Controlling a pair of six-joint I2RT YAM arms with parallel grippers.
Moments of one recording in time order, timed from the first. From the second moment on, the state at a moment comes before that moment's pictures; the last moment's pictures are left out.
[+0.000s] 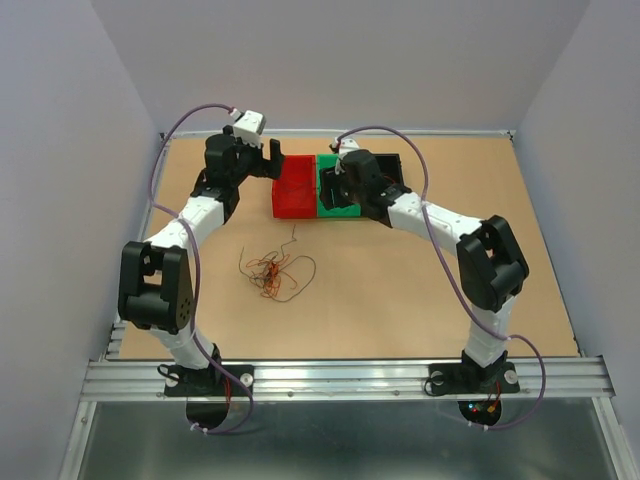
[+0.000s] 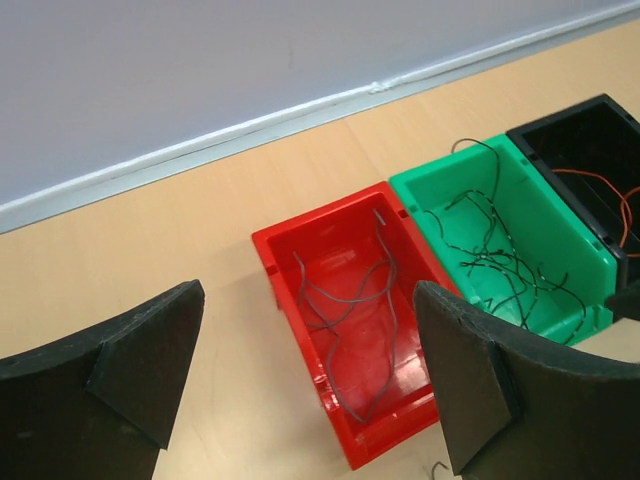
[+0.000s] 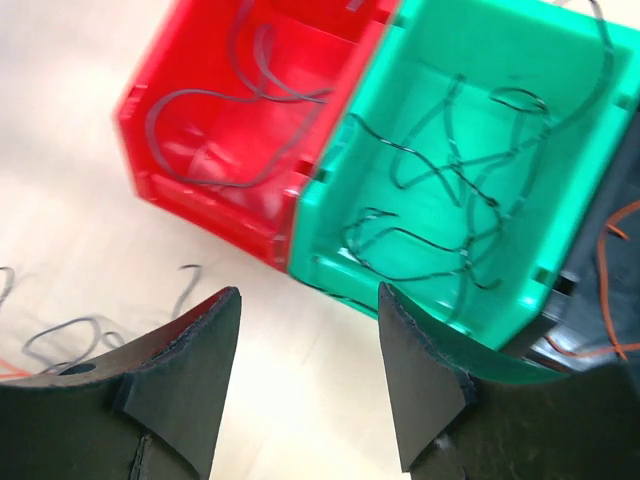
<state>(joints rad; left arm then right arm) -0.21 1.64 1.16 0.29 0.24 0.03 0.63 1.90 1.44 -0.07 0.07 0.21</state>
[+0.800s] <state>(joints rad) -0.18 1.57 1.14 0.33 0.25 0.00 0.65 2.06 1.56 -0.01 0.11 0.21</state>
